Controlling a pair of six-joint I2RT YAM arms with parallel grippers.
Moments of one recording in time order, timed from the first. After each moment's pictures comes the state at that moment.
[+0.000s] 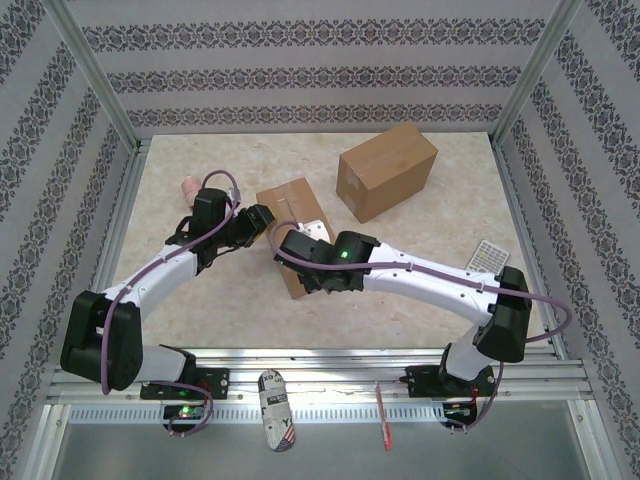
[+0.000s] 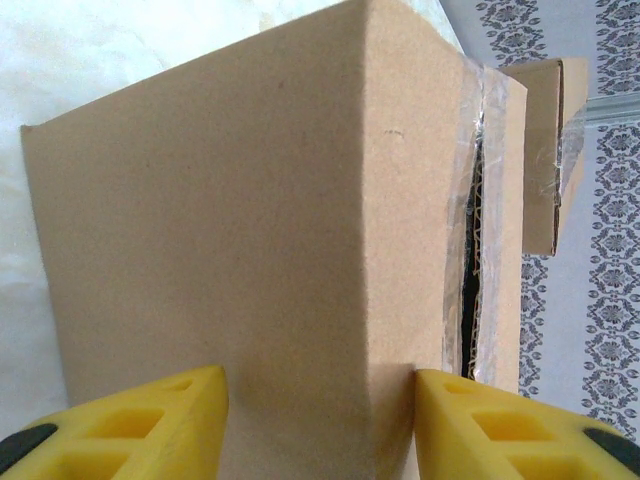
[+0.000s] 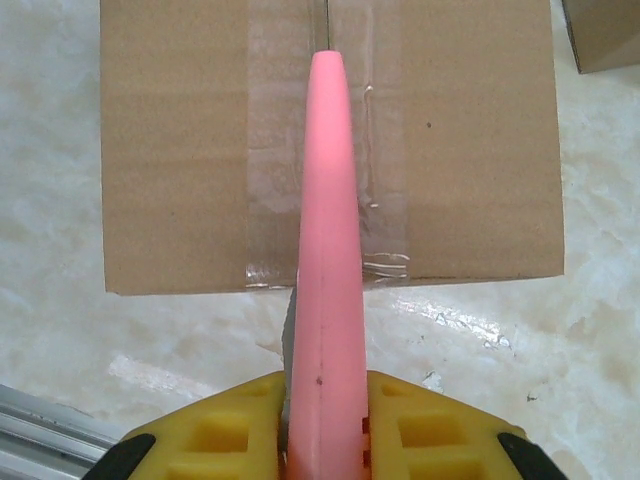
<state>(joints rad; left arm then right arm) -0.24 1.36 0.79 -0.07 0.44 -0.98 1.15 1.60 1.49 -1.12 0.36 0.76</state>
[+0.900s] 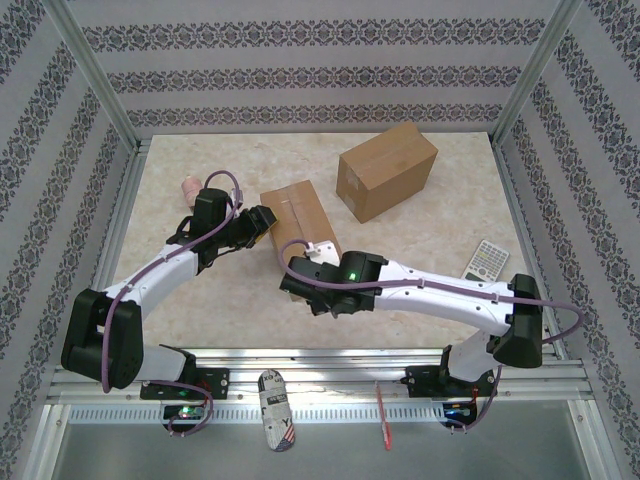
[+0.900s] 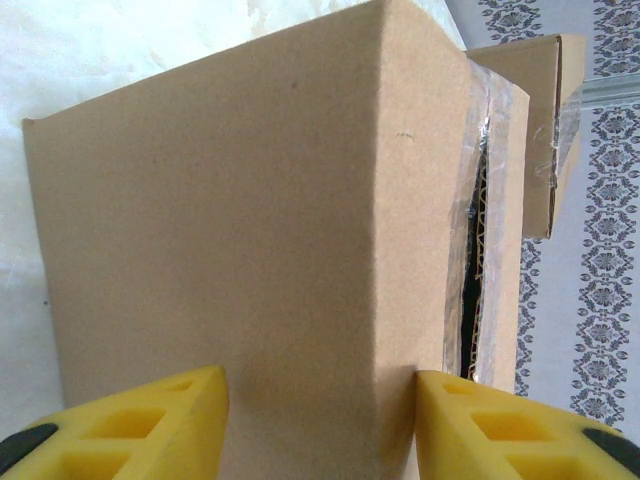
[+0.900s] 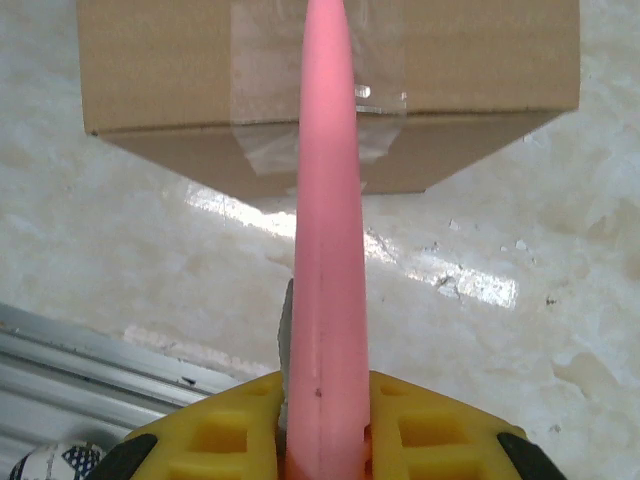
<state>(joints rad) -0.24 1.37 0.79 -0.07 0.47 -0.98 1.26 1.52 1.42 -1.20 0.33 0.95</state>
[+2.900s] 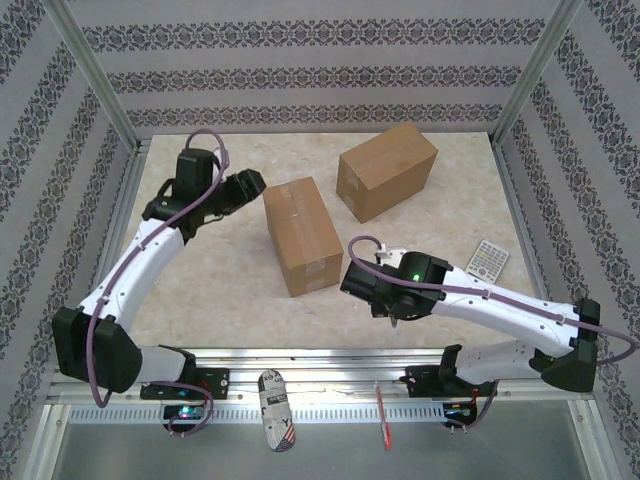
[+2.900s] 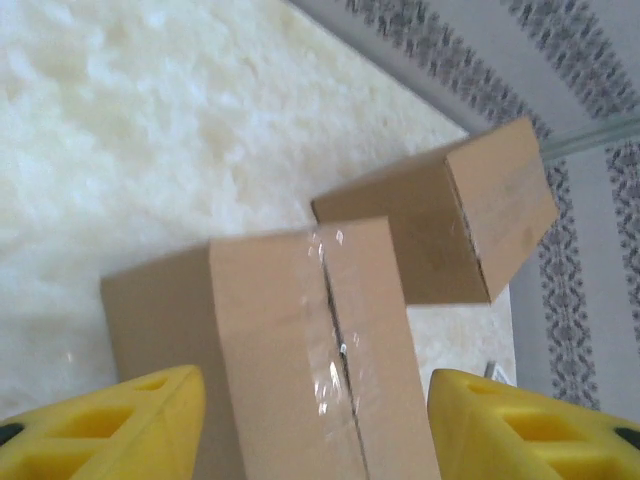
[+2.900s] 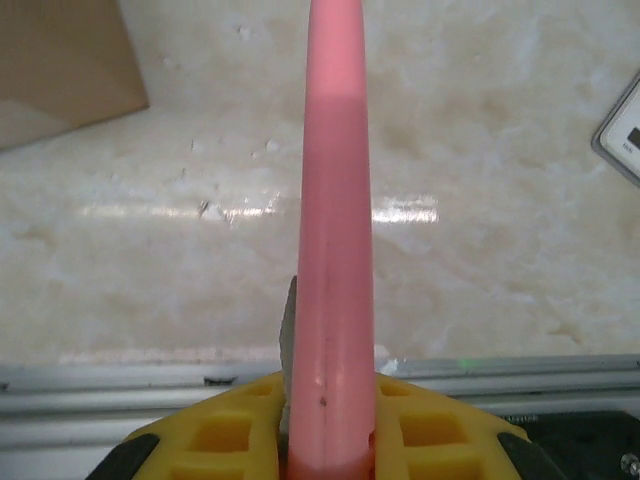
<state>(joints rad) -0.21 1.36 1.26 -0.52 0.29 -0.71 1.13 1.22 1.18 -1.43 0.37 1.11</state>
